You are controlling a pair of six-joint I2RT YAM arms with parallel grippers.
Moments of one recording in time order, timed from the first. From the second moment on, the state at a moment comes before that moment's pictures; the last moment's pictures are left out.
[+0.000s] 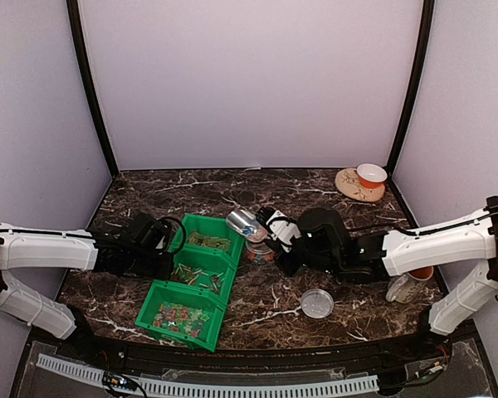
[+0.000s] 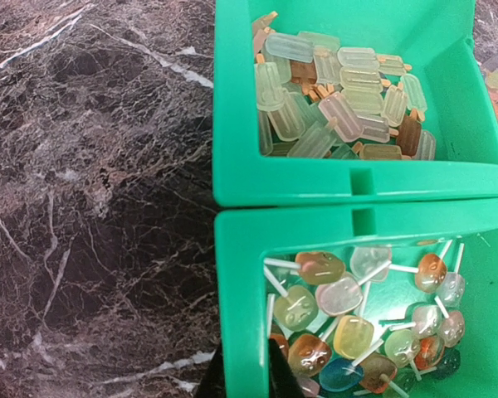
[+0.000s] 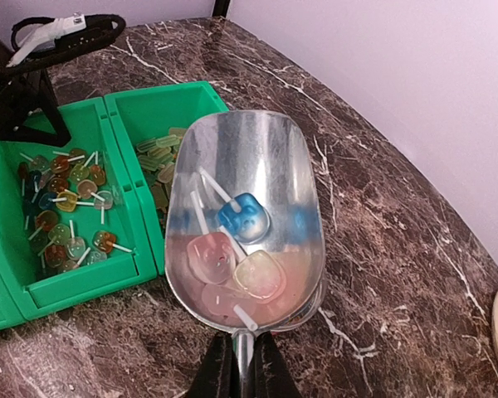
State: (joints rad) left arm -0.74 1.28 0.62 -0.34 -0.21 -0.51; right arm 1.12 1.46 0.82 0.15 0.34 -0.11
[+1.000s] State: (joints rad) left arm -0.74 1.30 0.62 -0.32 -0.18 -0.50; right arm 1.12 1.49 1.09 -0.58 0.47 -0.02
